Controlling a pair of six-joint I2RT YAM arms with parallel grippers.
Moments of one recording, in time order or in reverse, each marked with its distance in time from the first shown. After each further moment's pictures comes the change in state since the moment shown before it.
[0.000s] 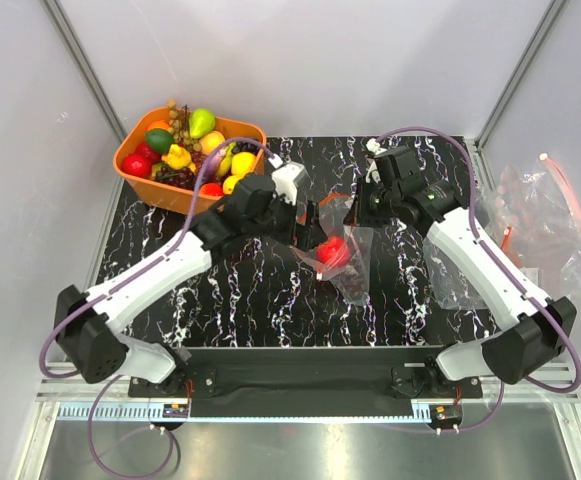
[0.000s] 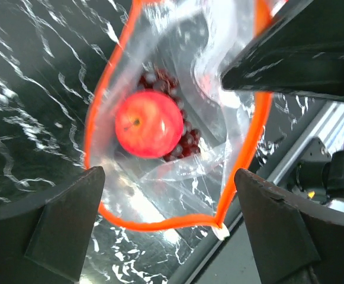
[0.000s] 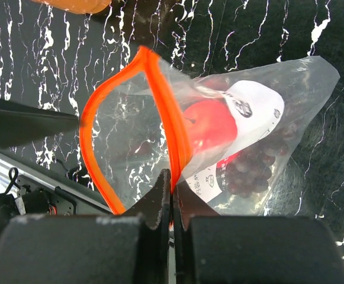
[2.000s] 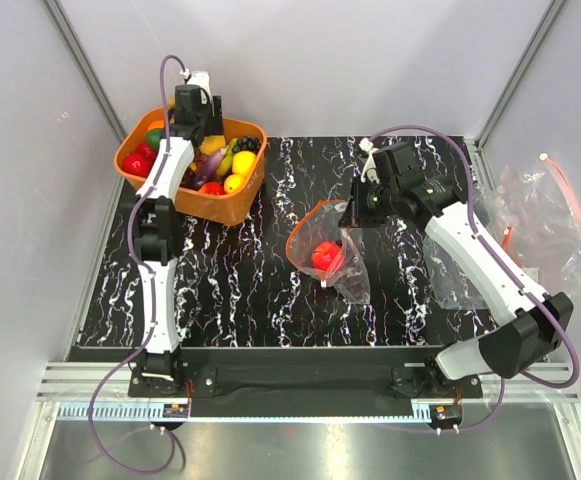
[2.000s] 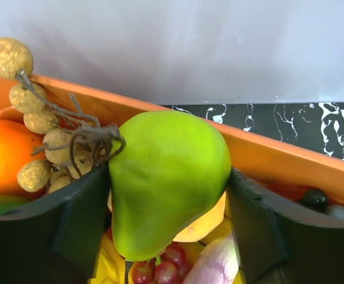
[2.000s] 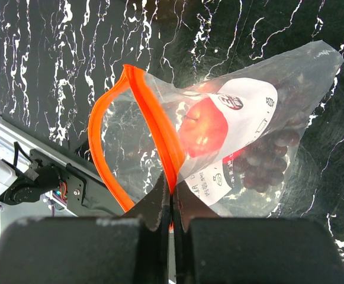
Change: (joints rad) left arm 0.679 0.967 1.063 0.001 -0.299 0.351; right arm 0.001 0.025 0.053 -0.056 -0.100 -0.033
